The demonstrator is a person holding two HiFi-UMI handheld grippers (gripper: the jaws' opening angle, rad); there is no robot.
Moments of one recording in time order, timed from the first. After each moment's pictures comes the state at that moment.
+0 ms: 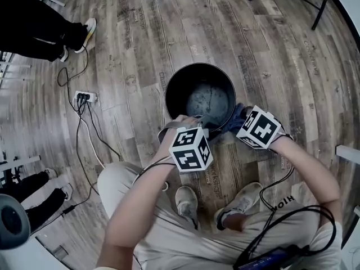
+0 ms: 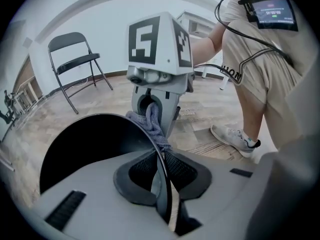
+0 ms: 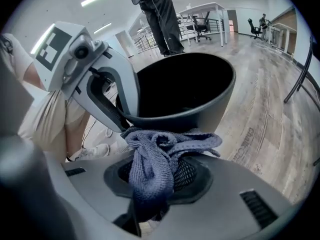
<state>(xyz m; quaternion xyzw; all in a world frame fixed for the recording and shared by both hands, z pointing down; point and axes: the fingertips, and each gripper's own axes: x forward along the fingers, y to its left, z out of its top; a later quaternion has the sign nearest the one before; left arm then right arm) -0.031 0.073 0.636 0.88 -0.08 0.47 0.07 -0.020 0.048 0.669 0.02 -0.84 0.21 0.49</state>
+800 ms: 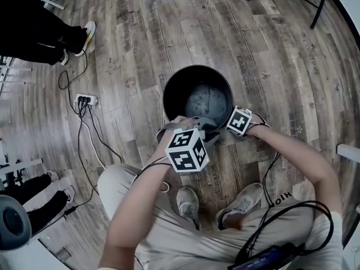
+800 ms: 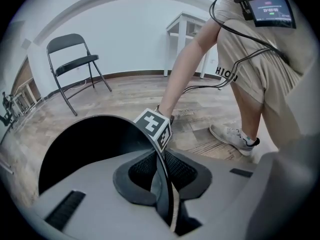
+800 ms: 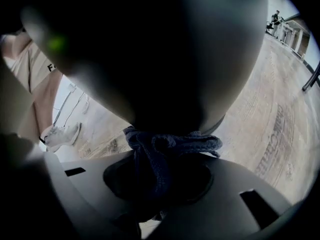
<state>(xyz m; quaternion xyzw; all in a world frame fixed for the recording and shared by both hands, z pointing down) -0.036 0.074 0.635 0.88 -0.07 0.46 0.06 -0.022 0.044 0.841 0.00 -0.81 0.19 0.56</state>
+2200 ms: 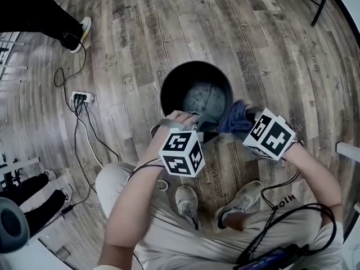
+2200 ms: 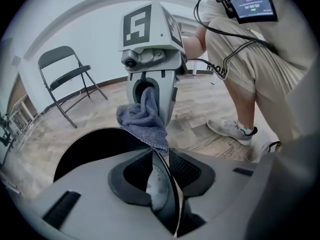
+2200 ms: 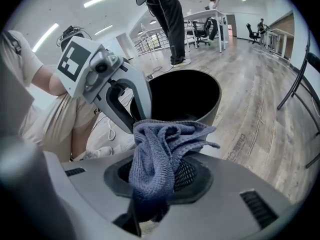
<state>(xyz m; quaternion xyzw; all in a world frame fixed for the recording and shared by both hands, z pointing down) -0.039 0.071 0.618 0.89 -0.04 0.46 0.00 -0.014 0.045 0.621 0.03 -0.85 0.20 0.48</state>
